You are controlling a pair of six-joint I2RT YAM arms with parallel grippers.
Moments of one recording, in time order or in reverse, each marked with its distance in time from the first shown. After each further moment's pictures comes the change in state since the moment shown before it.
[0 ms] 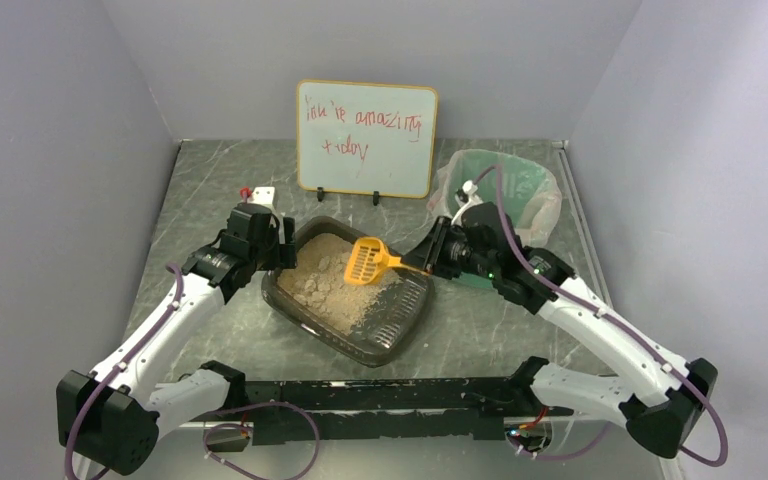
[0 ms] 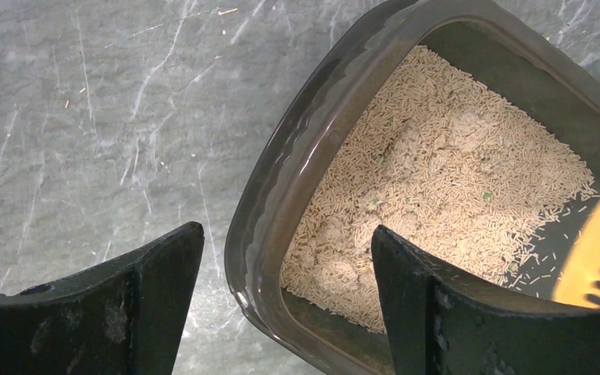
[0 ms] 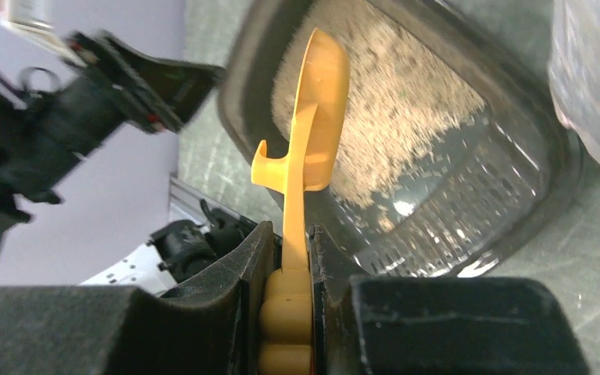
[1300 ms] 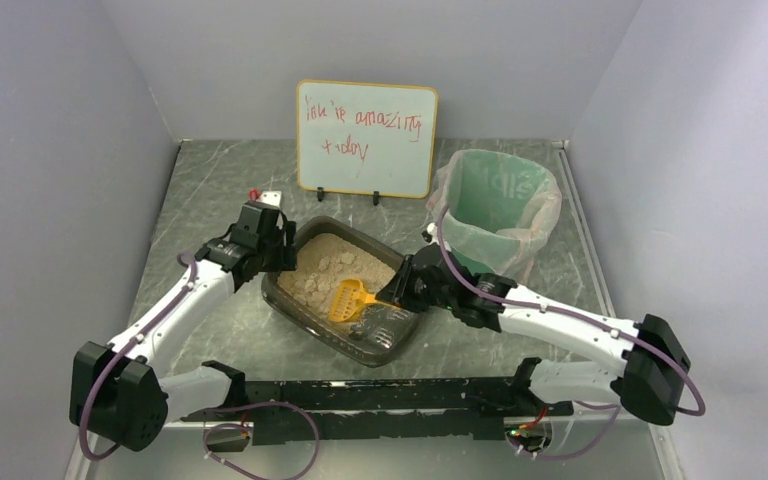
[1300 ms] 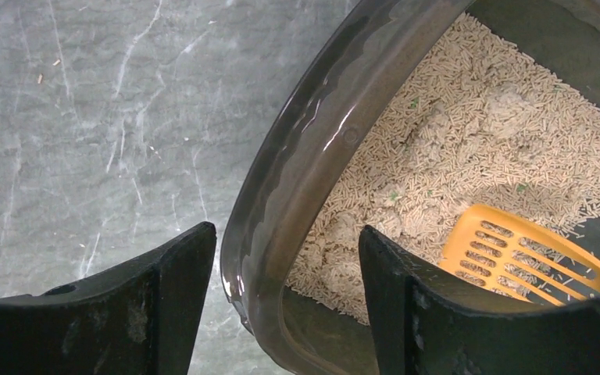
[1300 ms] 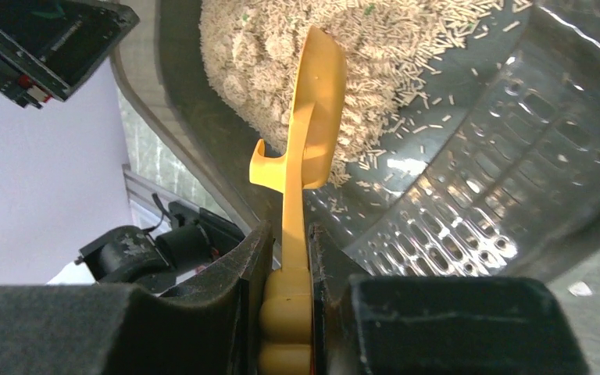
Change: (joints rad) left arm 0.016 0.109 0.000 0.000 0.016 0.001; right arm 0.216 0.133 -0.202 0.224 0.151 0.191
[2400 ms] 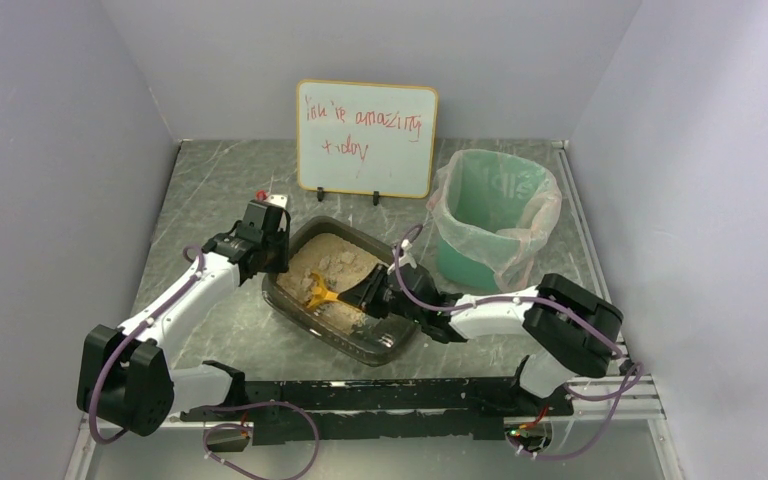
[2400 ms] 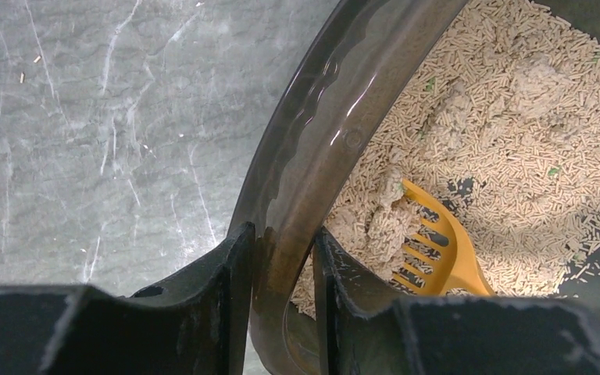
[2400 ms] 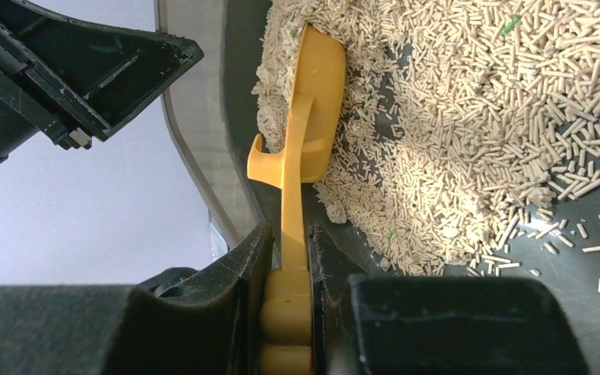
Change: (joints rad) left arm 0.010 0.077 0.007 -0.002 0.034 0.053; right arm 0.074 0.413 -0.168 0.841 -0.008 0.180
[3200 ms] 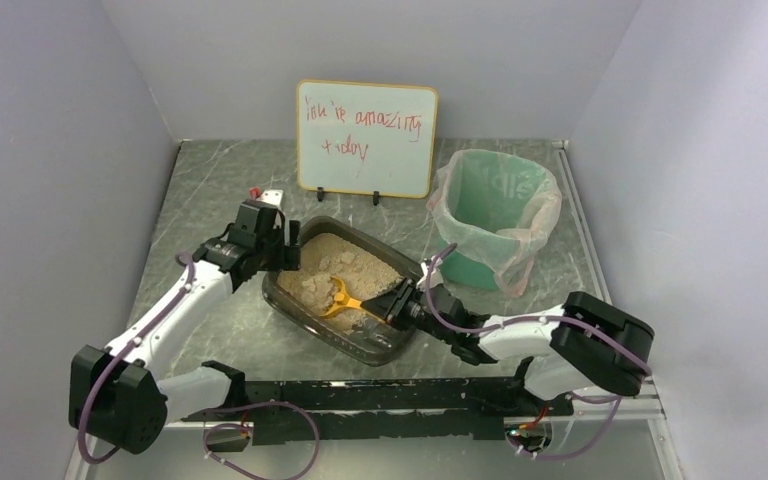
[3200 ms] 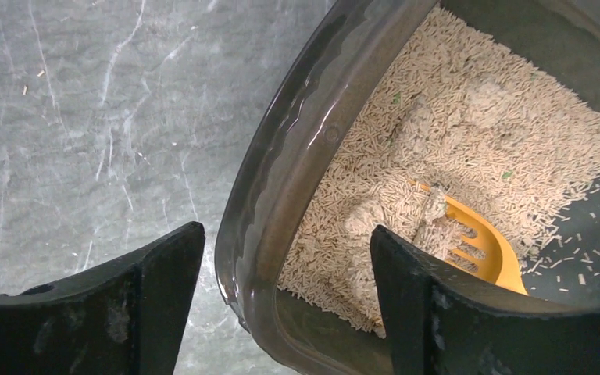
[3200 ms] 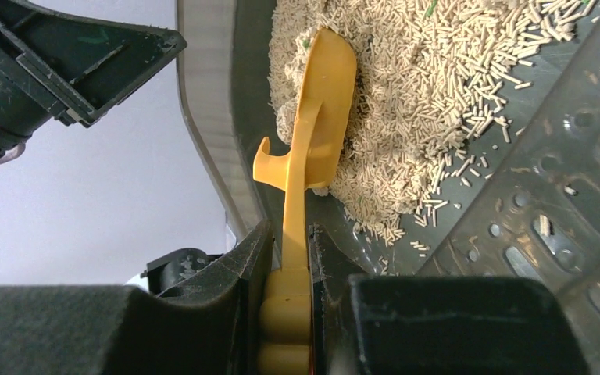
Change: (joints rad) left arm -0.005 -0.068 0.000 0.002 0.017 -0.028; right arm 0.001 -0.158 -0.280 0.227 0.063 0.034
